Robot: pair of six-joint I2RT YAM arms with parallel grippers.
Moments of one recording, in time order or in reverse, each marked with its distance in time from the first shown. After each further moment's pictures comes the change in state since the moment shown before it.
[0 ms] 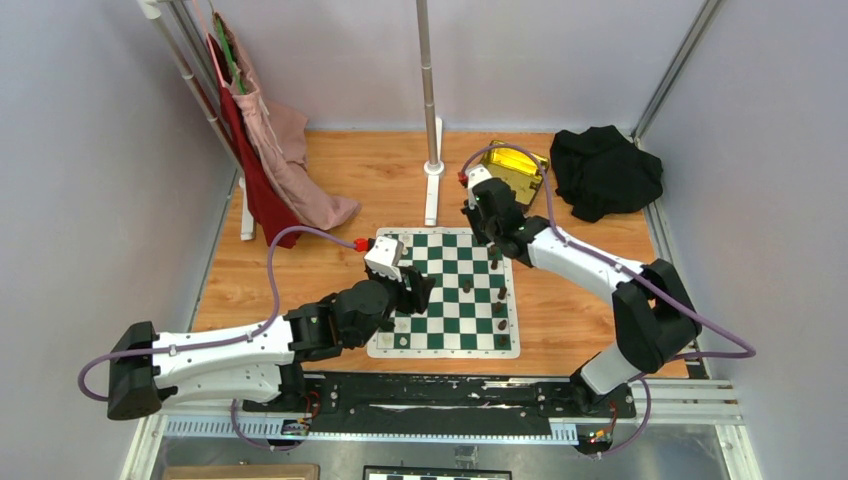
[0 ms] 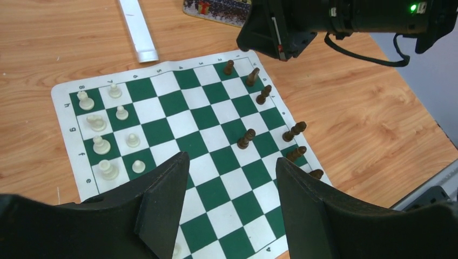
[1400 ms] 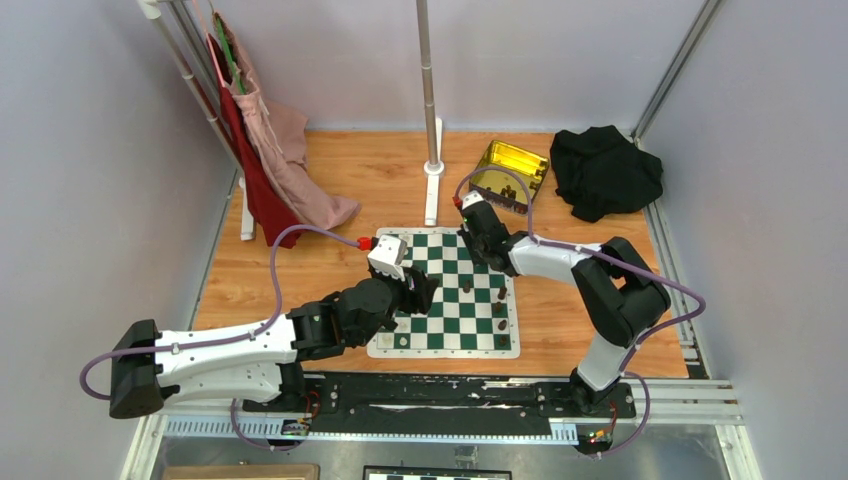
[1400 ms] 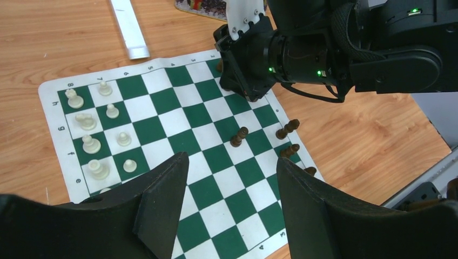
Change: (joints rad) left arm 0.000 0.020 0.021 -0.011 0.023 -0.019; right arm 0.028 0.177 -0.110 0.126 0.034 0.071
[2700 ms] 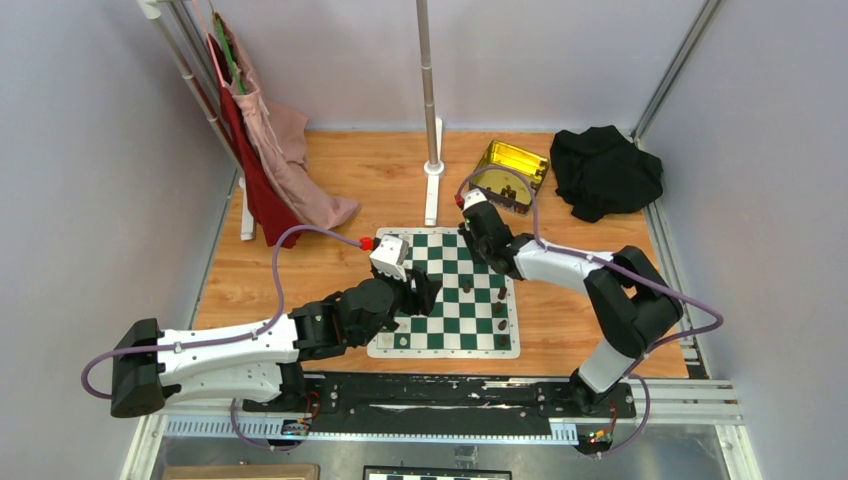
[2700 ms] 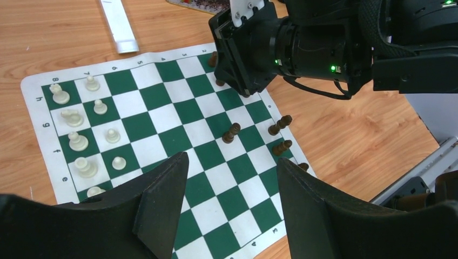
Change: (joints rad) left arm 0.000 0.012 0.000 0.006 0.027 -0.026; right arm 0.015 -0.069 -0.027 0.006 0.016 0.012
